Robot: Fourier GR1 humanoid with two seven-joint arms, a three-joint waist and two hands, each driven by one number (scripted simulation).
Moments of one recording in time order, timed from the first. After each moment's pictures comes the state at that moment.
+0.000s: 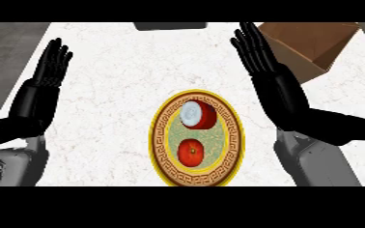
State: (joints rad) left arm -0.20 0.37 -0.02 -1.57 0.16 0.07 -0.16; right arm -0.42 -0.21 0.28 -1.69 -0.27 -0.11 -0.04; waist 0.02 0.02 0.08
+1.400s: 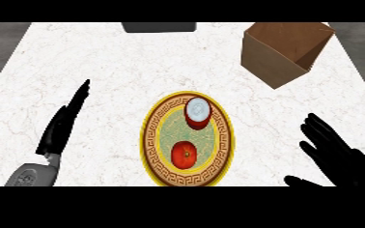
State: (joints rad) left arm -0.11 0.38 -0.14 -1.34 -0.06 0.10 -0.05; right arm 0.23 -0.51 0.16 -1.90 0.54 -0.28 -0.71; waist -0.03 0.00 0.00
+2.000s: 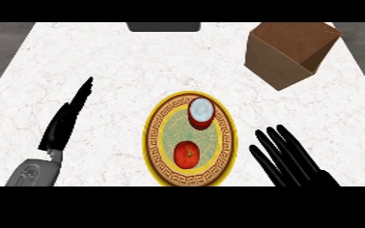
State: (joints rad) left arm -0.13 0.37 -0.12 -1.32 -0.08 0.07 -0.06; right arm 0.29 -0.38 0.42 -2.17 1.12 -0.13 -0.15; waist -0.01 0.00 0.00
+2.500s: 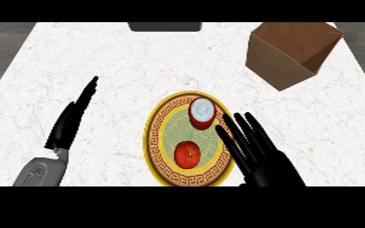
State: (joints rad) left arm -0.14 0.32 -0.11 -1.31 -0.13 0.07 -0.05; right arm 0.14 -0.19 0.53 -2.05 1.32 0.04 0.06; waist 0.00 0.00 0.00
